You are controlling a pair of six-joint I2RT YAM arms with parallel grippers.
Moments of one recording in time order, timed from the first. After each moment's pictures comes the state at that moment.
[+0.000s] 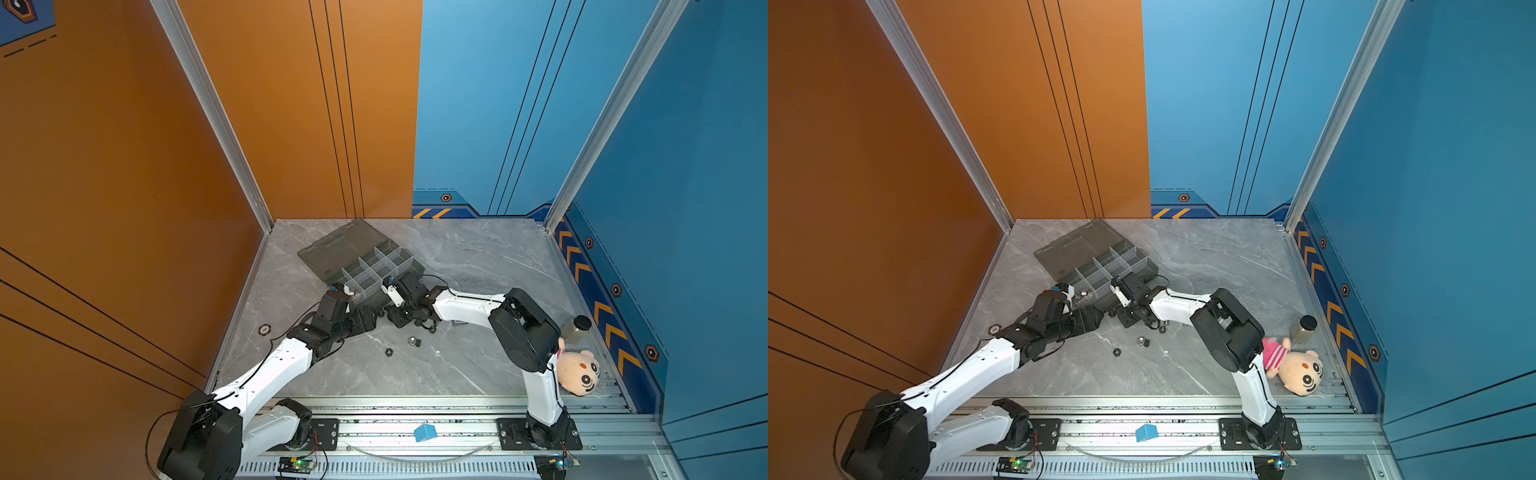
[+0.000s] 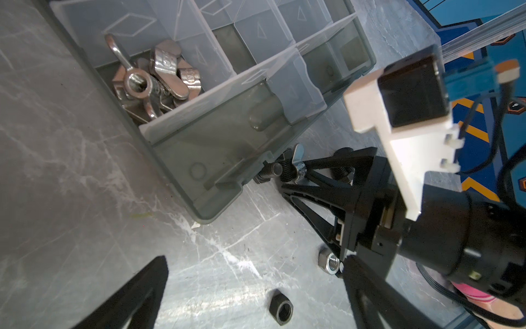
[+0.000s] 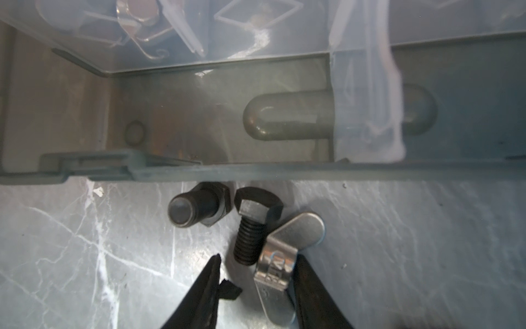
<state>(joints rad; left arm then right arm) -0.43 1.11 0.57 -0.24 0.09 -0.70 0.79 2.04 1.33 -0.28 -0.09 0.15</state>
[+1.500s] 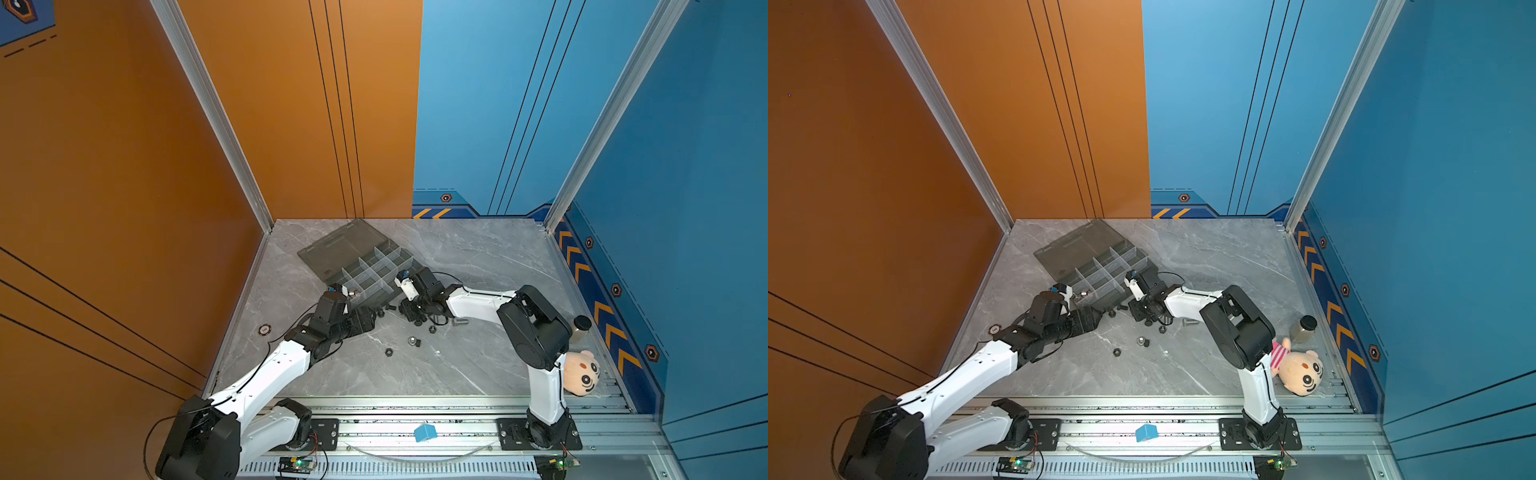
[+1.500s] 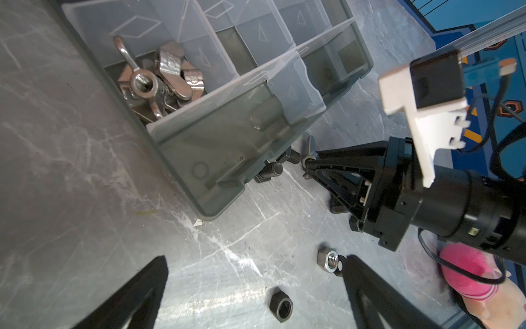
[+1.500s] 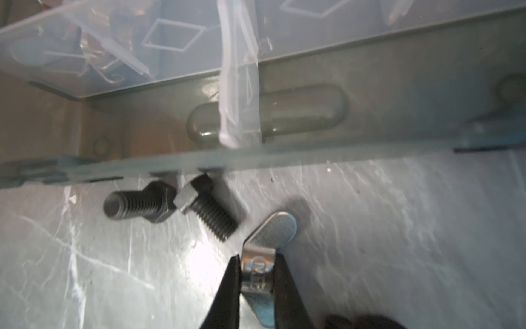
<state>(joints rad) -0.41 1.08 0.56 -0.24 0.11 -0.70 0.69 1.99 1.21 -0.15 -0.19 0.16</state>
